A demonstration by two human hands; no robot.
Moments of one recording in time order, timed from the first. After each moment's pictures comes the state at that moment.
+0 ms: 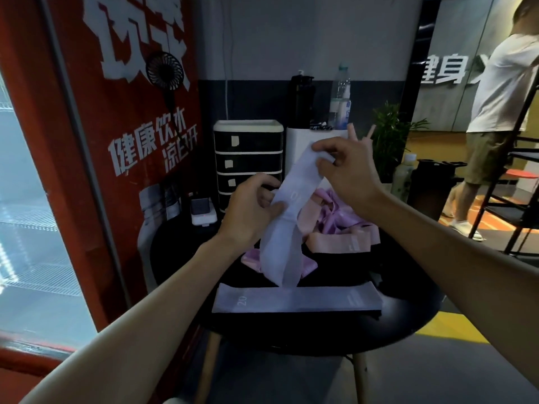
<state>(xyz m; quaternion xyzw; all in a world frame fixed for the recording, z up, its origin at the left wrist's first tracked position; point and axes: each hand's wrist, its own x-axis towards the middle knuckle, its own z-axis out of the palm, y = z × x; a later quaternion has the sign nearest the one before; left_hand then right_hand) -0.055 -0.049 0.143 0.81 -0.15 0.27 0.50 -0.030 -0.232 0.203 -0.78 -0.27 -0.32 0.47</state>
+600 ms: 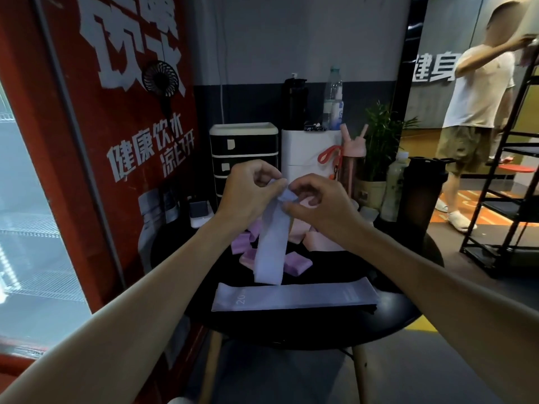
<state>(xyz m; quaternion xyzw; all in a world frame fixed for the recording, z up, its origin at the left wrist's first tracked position) -0.061 -0.058 0.174 0.79 -0.18 0.30 0.51 -0.053 -0.224 0.155 -0.78 -0.33 -0.23 0.48</state>
